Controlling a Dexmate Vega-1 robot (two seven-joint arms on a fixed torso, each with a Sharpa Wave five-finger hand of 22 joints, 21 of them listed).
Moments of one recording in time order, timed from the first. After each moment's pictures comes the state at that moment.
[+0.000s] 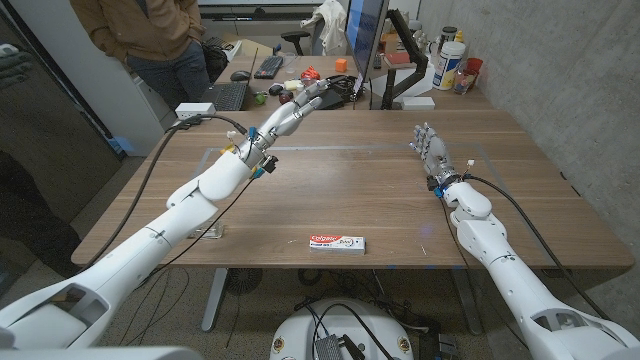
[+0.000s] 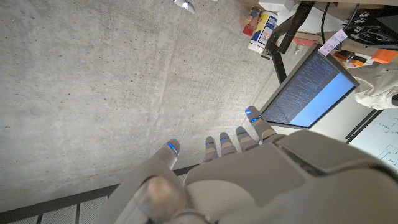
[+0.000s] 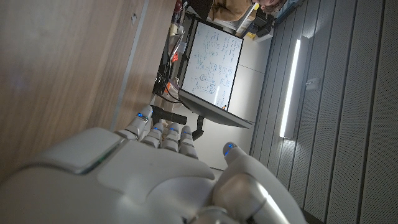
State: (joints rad) left arm 0.81 0.69 0.44 -1.62 0.05 -0.54 0.05; left_hand 0.07 0.09 0.54 0.16 0.22 -0.09 -0.12 0.20 0.18 -0.10 -0.10 0.19 0.18 -0.12 -0.04 0.22 0.18 -0.17 -0.03 0.77 0.18; right arm -0.88 -0.29 -0.12 -1.26 0.40 0.24 0.17; right_hand 0.02 0.07 0.35 0.17 0.20 0.05 -0.01 0.18 0.18 0.01 -0.02 0.20 0.18 -0.07 -0.04 0.19 0.18 -0.16 -0.03 0.67 0.18
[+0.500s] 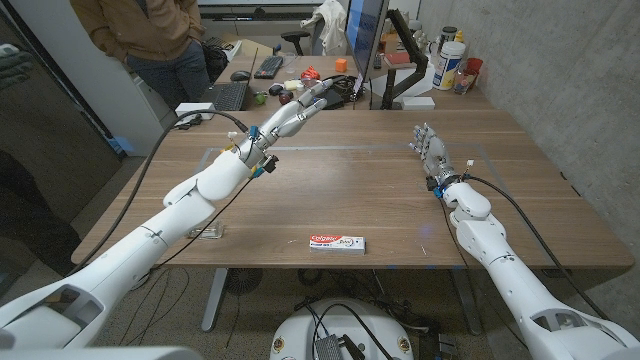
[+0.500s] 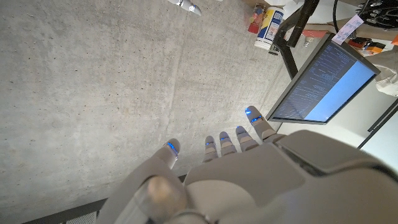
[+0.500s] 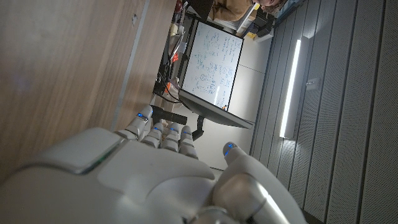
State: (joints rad) left arm 0.81 0.71 0.43 -1.66 0.12 -0.56 0.05; left_hand 0.07 0.10 0.54 0.16 0.23 -0.09 -0.12 0.20 0.18 -0.09 -0.10 0.19 0.18 -0.11 -0.04 0.21 0.18 -0.17 -0.03 0.77 0.18; right arm -0.88 -0.29 -0.12 -1.26 0.40 0.25 0.17; right_hand 0.02 0.07 0.35 0.17 0.20 0.05 -0.01 0.18 0.18 0.01 -0.02 0.20 0.18 -0.07 -0.04 0.19 0.18 -0.16 -0.03 0.67 0.18
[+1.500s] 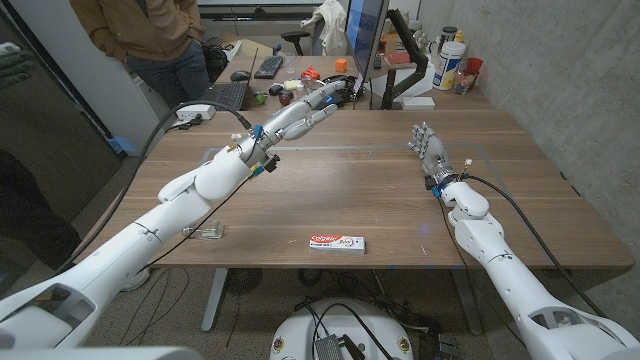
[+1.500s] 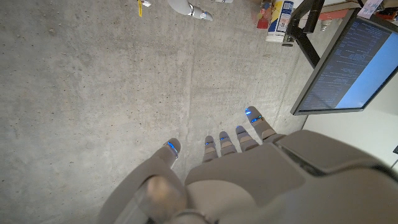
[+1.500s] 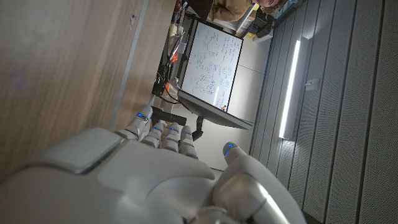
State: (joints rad) left arm 0.81 0.73 0.42 -1.72 0.26 -0.60 0.07; left_hand 0.08 0.10 0.53 0.16 0.23 -0.08 -0.12 0.20 0.18 -0.08 -0.11 0.19 0.18 -0.11 -0.04 0.21 0.18 -0.17 -0.03 0.76 0.18; right arm -0.87 -0.28 -0.13 -1.25 0.39 0.25 0.16; right_hand 0.02 0.07 0.35 0.17 0.20 0.05 -0.01 0.18 0.18 0.02 -0.03 0.20 0.18 -0.07 -0.04 0.19 0.18 -0.16 -0.03 0.66 0.18
